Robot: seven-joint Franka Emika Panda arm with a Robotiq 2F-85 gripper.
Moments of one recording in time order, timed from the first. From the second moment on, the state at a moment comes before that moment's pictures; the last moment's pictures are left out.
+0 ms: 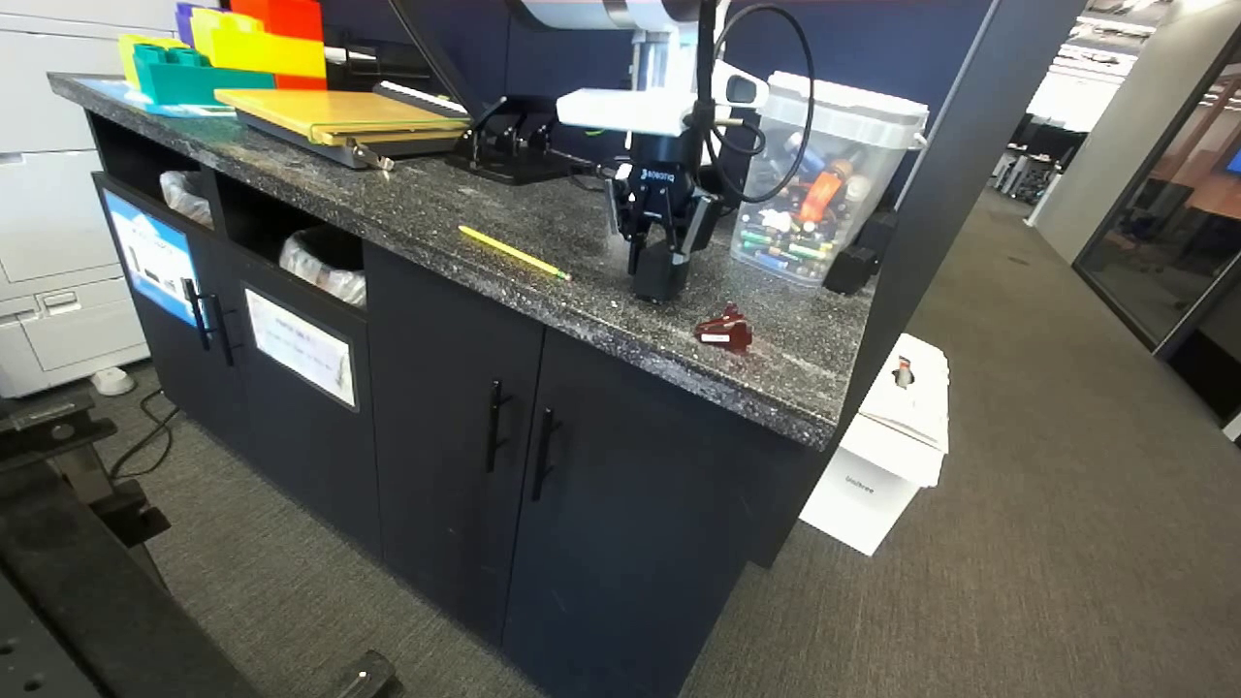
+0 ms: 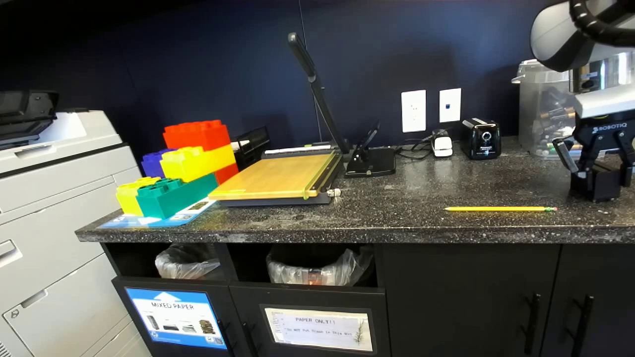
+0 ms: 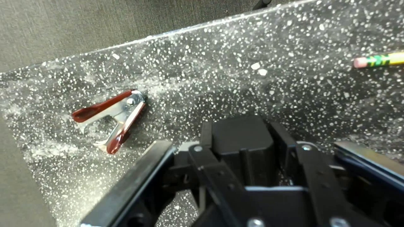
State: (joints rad) arm 0.07 1.32 -0.10 -0.54 -0.09 1.84 0.22
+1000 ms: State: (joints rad) arm 0.35 1.25 0.08 -0.45 0.04 1.83 0.27
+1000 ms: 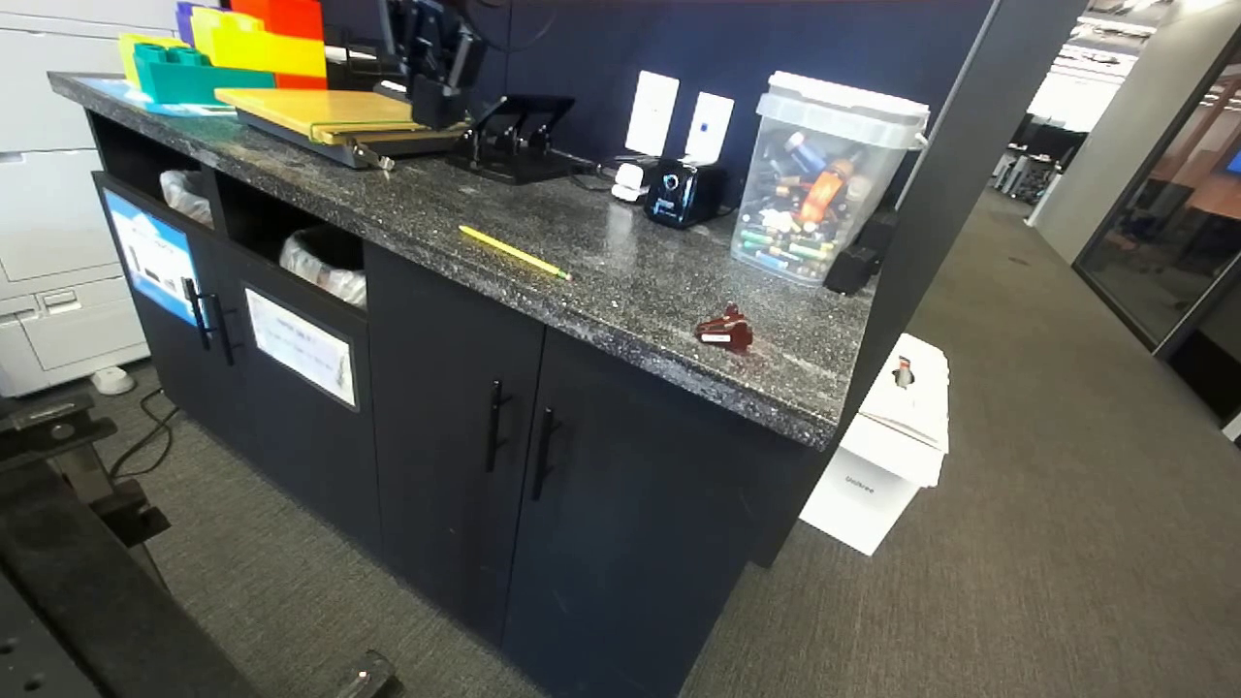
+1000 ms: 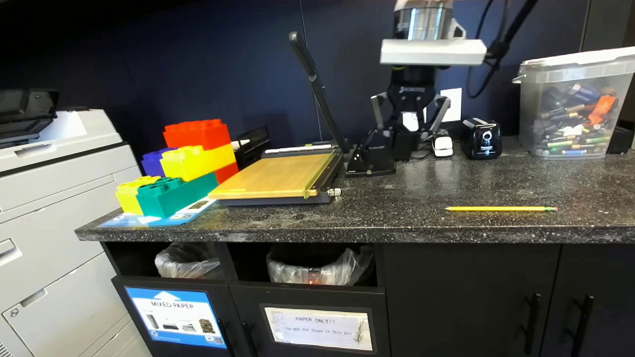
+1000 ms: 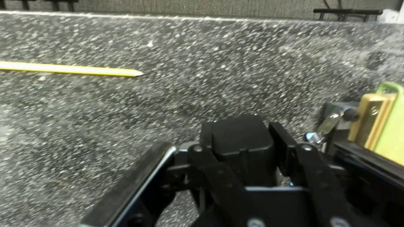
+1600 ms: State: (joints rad) arm 0.46 1.35 0.06 -0.46 0.03 1.93 0.45
